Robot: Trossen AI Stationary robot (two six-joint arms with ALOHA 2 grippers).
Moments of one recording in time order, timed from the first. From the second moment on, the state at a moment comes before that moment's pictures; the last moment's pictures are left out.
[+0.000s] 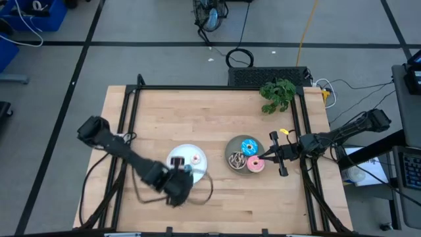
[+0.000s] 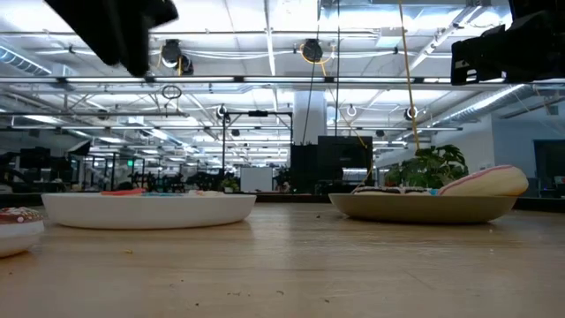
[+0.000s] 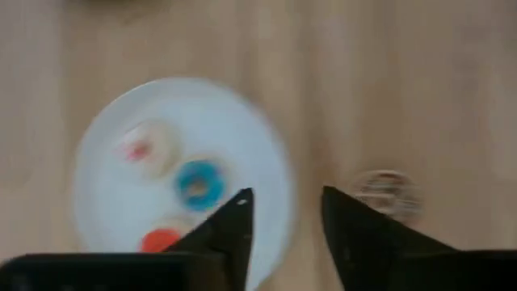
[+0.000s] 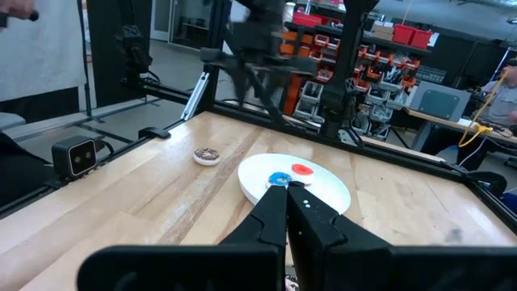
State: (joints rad) left arm -0.56 1.72 1.39 -0.97 -0.26 -0.44; right arm 0.33 0.57 0.07 0.48 0.10 -0.20
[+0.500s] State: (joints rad) left arm -0.72 1.81 1.38 -0.85 -0.32 -0.54; right arm 0.33 0.57 0.07 0.48 0.10 -0.19
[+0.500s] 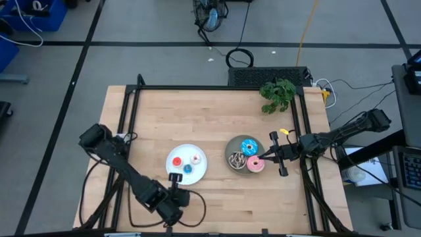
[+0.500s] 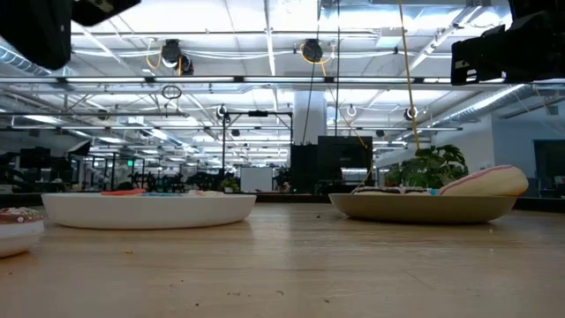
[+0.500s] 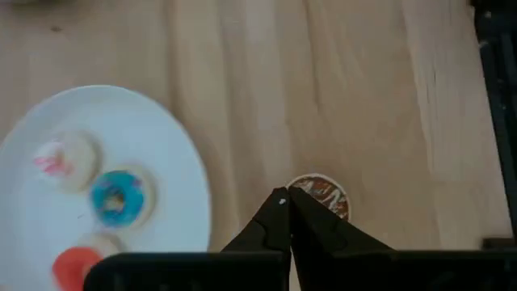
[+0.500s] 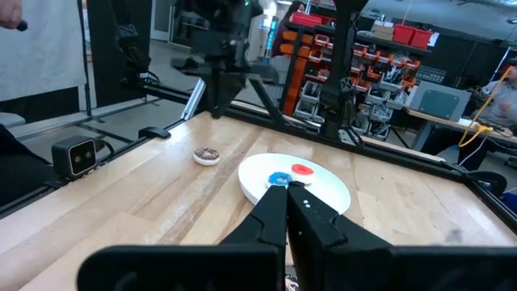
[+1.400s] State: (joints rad) left arm -0.69 2.04 1.56 -1.05 -0.18 -0.54; right arm 0.33 0.57 0.07 0.47 0.10 -0.18
